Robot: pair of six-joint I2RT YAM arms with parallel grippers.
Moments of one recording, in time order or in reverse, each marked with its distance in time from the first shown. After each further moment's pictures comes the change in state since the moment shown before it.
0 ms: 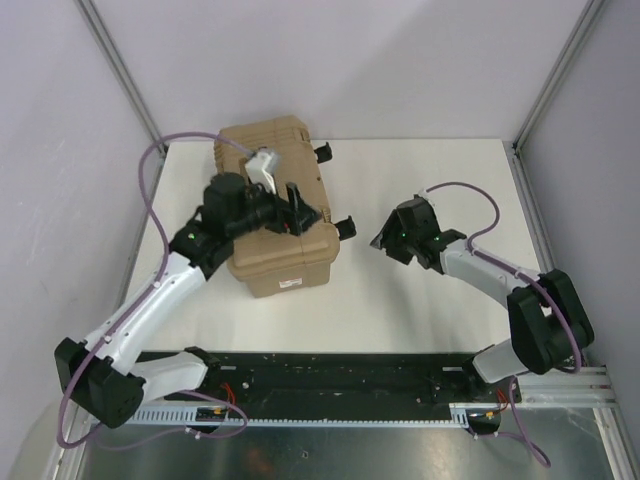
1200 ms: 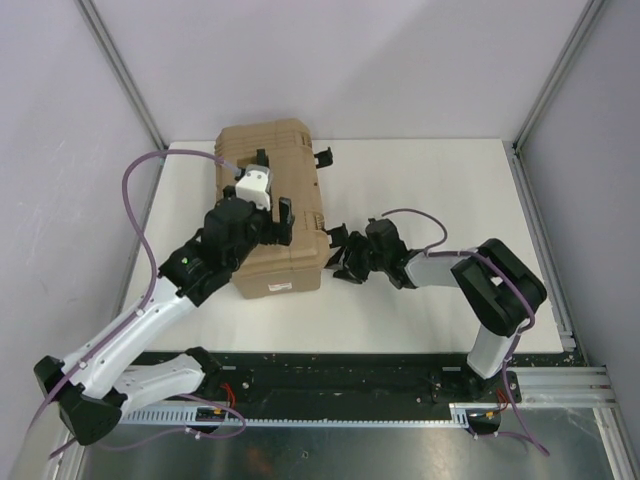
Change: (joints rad) left arm -0.225 -0.168 -0.104 -0.123 -0.680 0.200; right arm 0.174 0.313 -0.096 0.544 -0.395 0.286
